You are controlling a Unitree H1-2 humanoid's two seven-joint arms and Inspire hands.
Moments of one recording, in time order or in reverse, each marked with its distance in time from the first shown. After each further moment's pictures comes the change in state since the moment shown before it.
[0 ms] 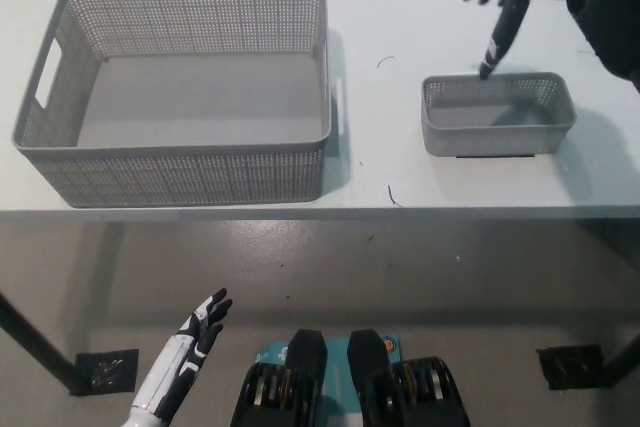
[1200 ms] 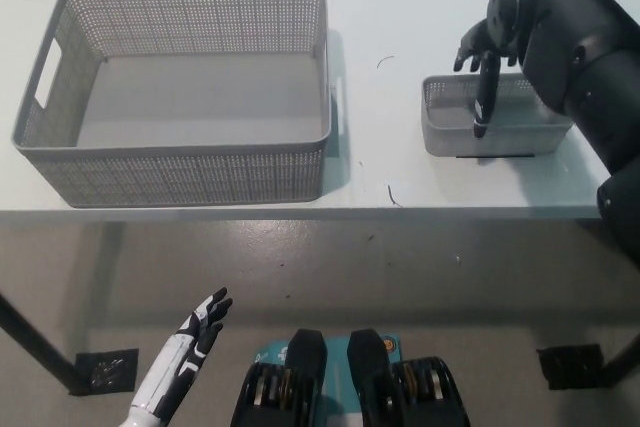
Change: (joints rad) left_arm 0.000 0.005 -0.001 -0.006 0.003 -0.001 -0.005; right_arm -0.004 0.128 0.082 0.247 -0.069 -0.109 -0.033
